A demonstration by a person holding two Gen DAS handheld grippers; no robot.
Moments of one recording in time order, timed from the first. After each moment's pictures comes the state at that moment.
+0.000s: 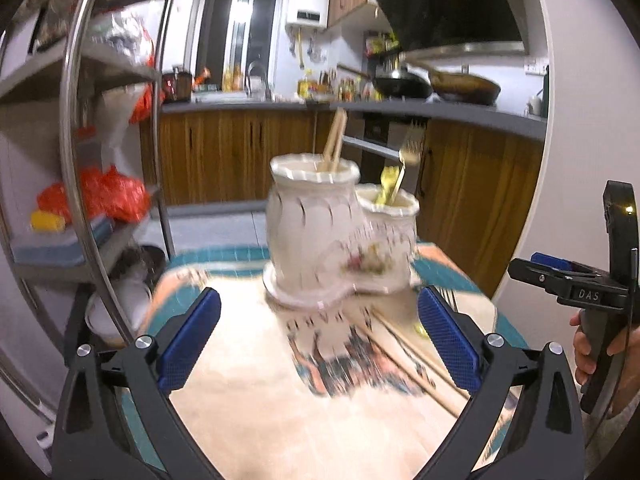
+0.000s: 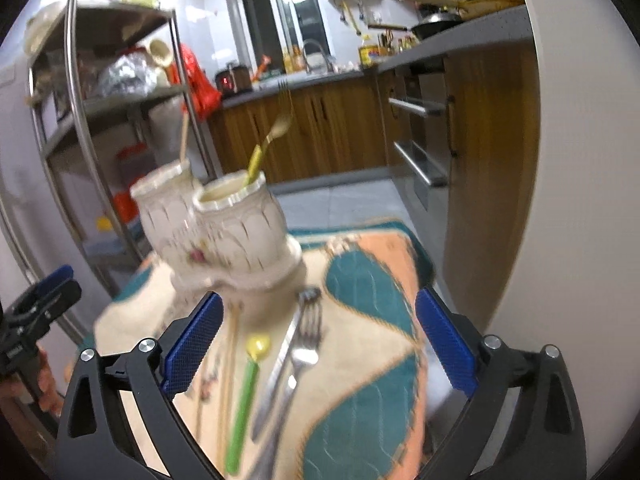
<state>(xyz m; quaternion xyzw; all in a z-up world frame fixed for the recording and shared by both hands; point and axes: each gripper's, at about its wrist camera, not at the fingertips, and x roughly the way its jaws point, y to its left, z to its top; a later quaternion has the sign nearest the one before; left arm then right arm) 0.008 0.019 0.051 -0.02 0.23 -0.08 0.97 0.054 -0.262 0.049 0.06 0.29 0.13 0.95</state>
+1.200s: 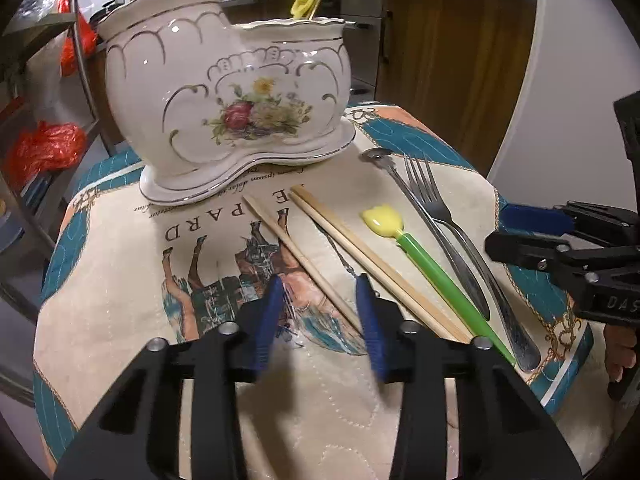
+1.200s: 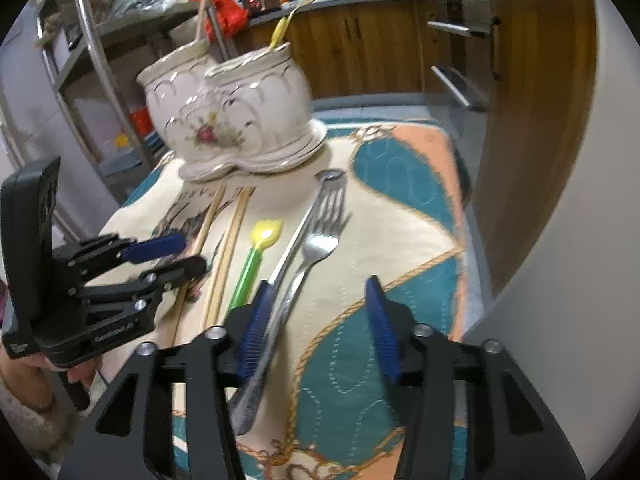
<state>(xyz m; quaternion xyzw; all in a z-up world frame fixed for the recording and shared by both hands) 0.056 -0.064 -0.022 0.07 0.40 -0.13 0.90 0.058 -0.246 -0.004 0.02 0.42 0.21 0.89</state>
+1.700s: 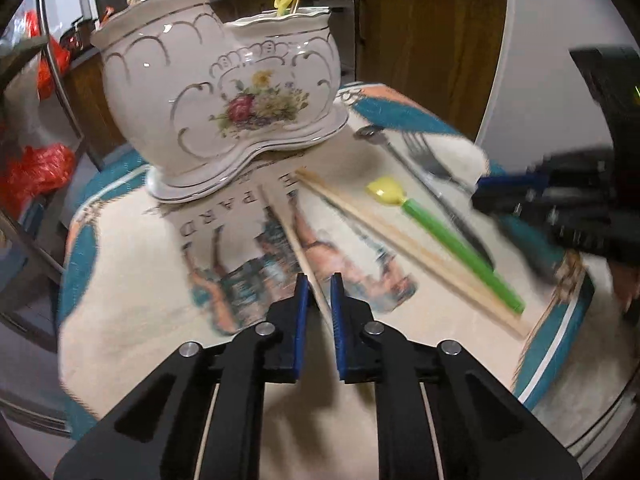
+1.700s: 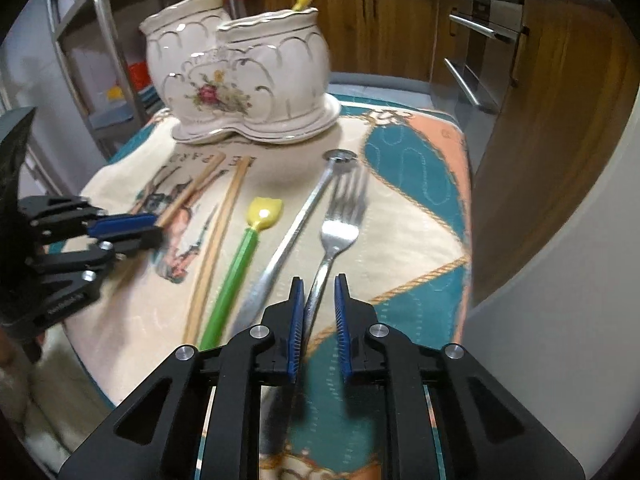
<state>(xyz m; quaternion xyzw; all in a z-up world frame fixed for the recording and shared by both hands) 0.046 -0.041 -0.014 0.12 0.43 -0.17 0.88 0.068 -0.231 -0.003 -0.06 0.45 0.19 0.87</state>
